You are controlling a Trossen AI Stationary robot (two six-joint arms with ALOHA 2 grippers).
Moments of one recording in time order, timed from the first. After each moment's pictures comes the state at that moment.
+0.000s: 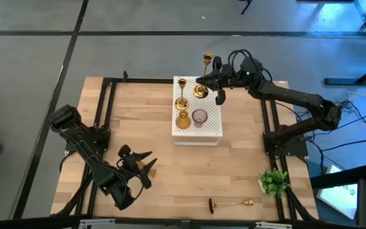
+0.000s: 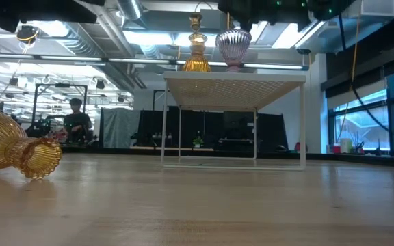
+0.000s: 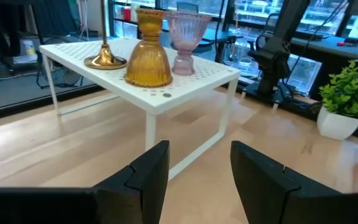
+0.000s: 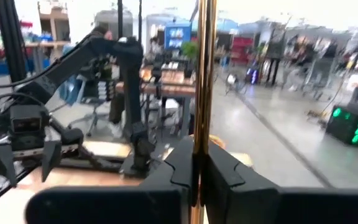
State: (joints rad) left arm -0.87 1.62 1.00 -0.73 -1.42 -1.51; right arm -0.50 1.36 1.03 0.40 -0.58 -0.02
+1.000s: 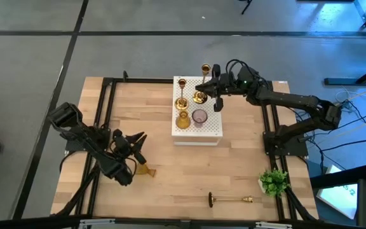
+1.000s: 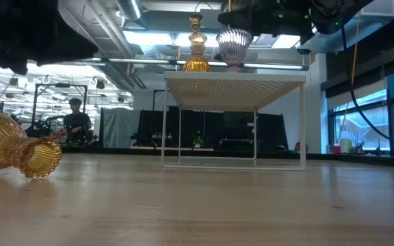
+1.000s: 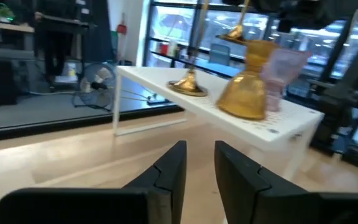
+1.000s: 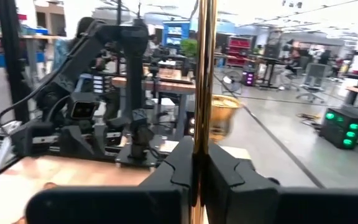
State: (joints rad) left arm -0.76 1.59 0.76 -1.19 -1.57 -2.26; right arm -0.46 1.36 0.90 0.52 -0.52 -0.07
